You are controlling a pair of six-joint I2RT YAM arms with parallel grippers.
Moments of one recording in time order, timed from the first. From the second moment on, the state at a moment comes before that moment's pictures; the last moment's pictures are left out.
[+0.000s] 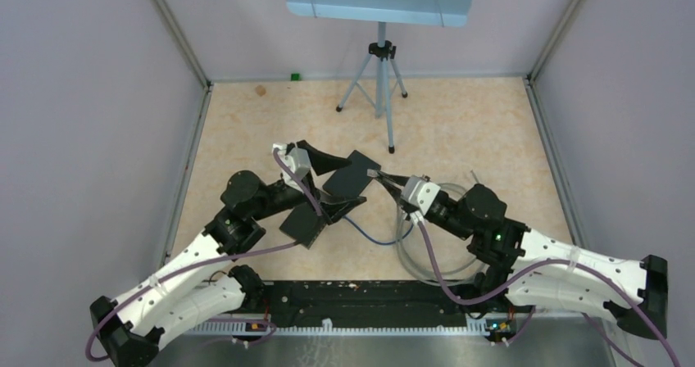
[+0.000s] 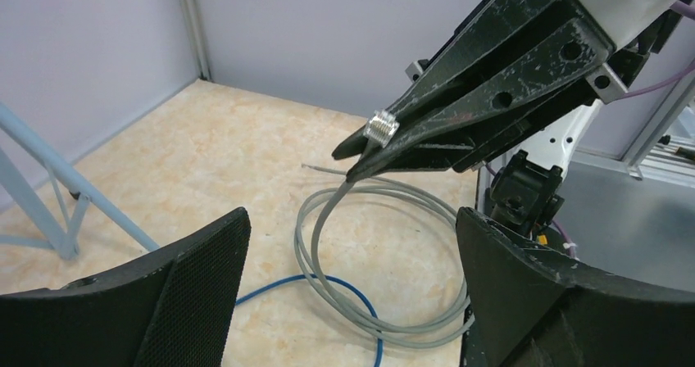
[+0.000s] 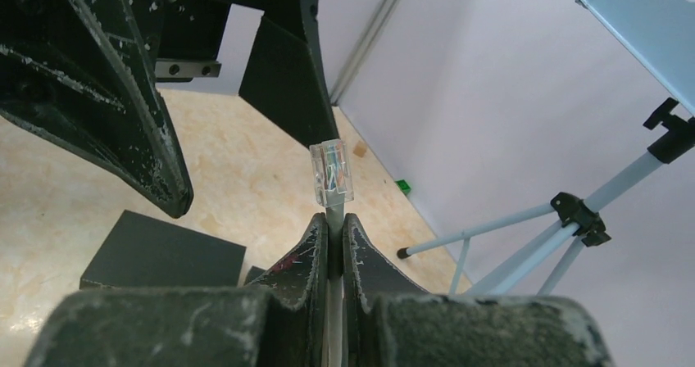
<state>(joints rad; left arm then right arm) -0.76 0.76 0.69 0.26 0.49 -0.17 1.13 0.80 0.68 0.32 0.06 -0.52</state>
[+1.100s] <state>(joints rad) -0.76 0.85 0.75 0.44 0.83 -0.05 1.15 0.92 0.79 0.28 -0.05 -0.50</state>
